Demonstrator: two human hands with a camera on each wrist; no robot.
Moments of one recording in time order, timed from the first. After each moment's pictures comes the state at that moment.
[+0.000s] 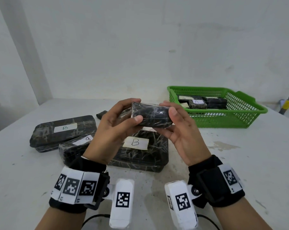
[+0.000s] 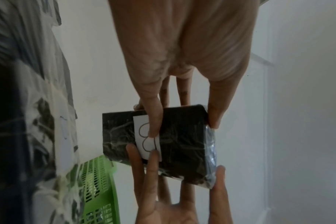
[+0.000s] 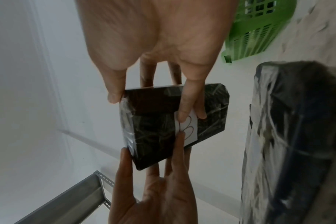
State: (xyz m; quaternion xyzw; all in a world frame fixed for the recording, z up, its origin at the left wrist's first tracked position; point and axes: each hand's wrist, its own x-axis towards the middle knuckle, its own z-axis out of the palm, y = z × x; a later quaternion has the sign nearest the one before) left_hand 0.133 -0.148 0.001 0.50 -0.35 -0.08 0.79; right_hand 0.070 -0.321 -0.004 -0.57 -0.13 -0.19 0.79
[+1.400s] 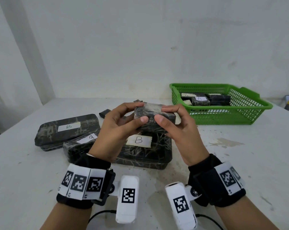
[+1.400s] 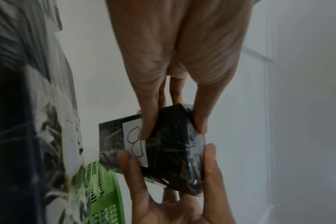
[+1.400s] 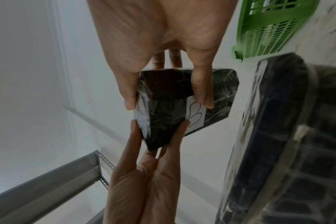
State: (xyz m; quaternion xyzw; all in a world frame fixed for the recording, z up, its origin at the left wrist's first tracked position) left_hand 0.132 -0.151 -0.002 0.54 -0.31 -0.07 0.78; right_hand 0.076 -0.315 -0.018 -0.67 -0.06 -0.28 0.68
